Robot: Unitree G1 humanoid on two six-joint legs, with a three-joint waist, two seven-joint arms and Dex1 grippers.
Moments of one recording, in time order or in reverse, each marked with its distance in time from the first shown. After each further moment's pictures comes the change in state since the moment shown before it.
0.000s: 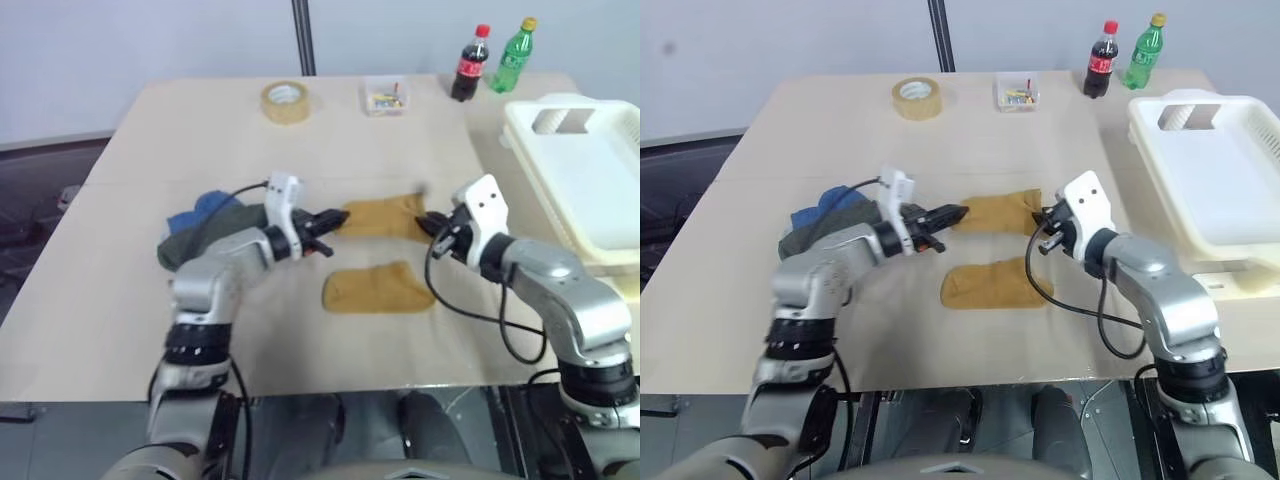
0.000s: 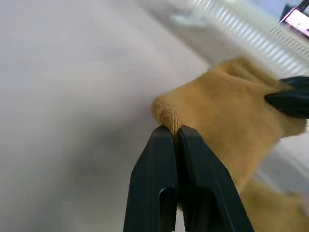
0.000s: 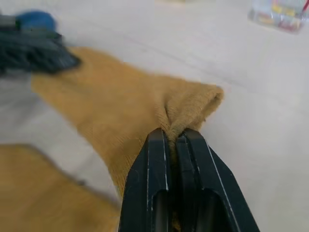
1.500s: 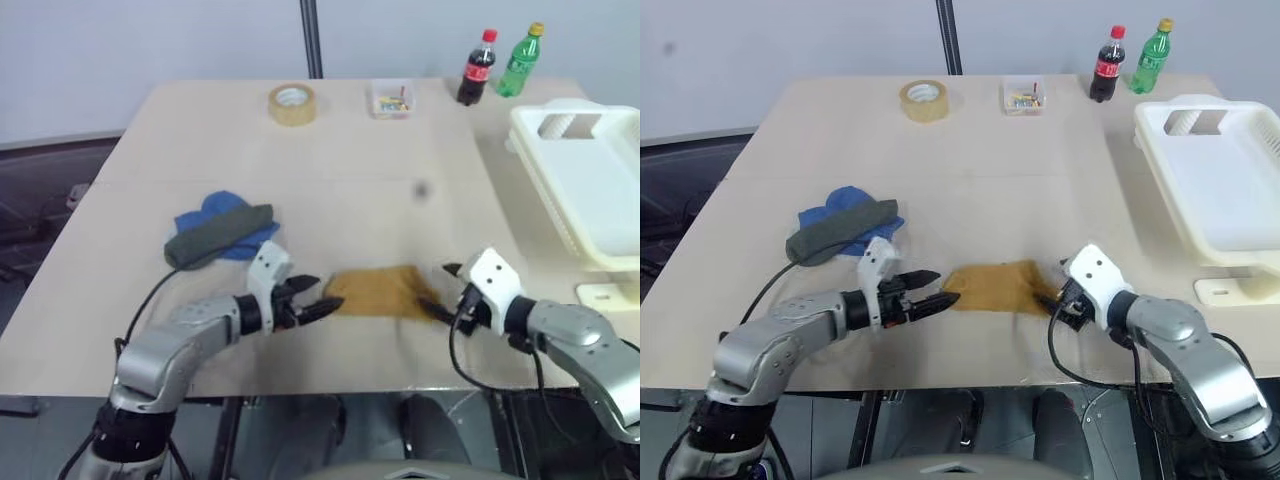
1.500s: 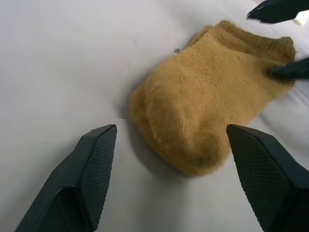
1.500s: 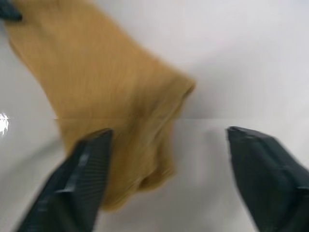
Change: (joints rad) left arm 0.344 0.212 -0.056 -0.223 -0.078 -0.016 -0.081; right arm 0.313 -0.237 0.034 -0.121 -0.036 -0.257 0.099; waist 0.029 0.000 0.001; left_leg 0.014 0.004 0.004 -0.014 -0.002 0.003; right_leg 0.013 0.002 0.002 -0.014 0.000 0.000
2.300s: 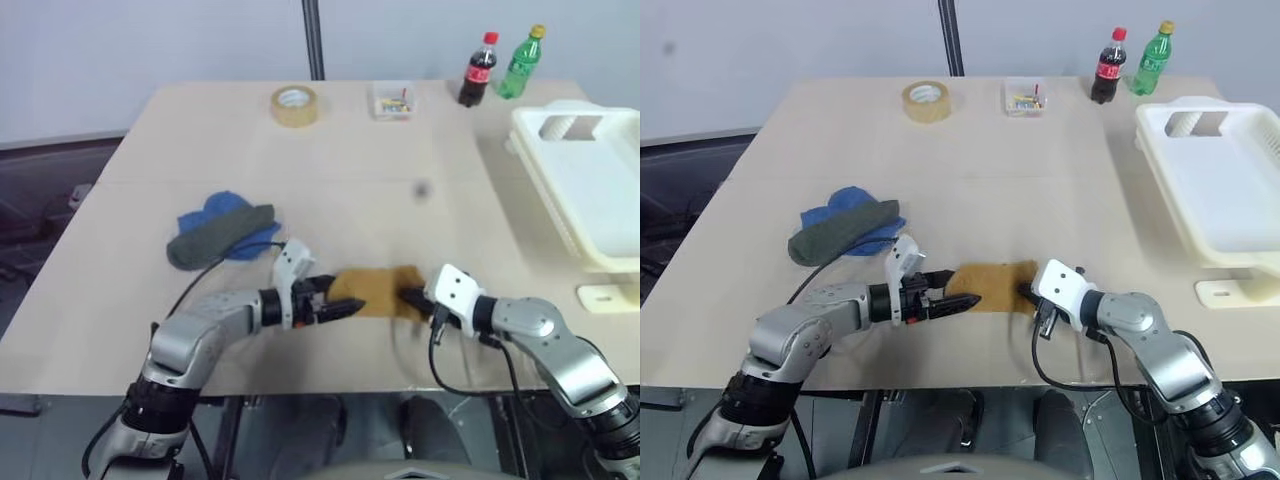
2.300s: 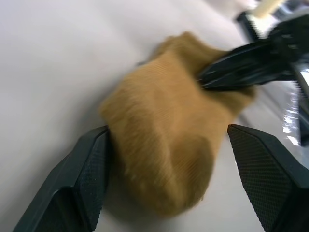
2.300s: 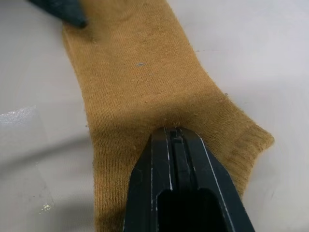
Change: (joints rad) left arm -0.128 -0.058 -0.199 0.163 0.060 -0.109 -0.111; right arm -0.093 0.047 0.261 0.295 -0.211 -0.302 0.129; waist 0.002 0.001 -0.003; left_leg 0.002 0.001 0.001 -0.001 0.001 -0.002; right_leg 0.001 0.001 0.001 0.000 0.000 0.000
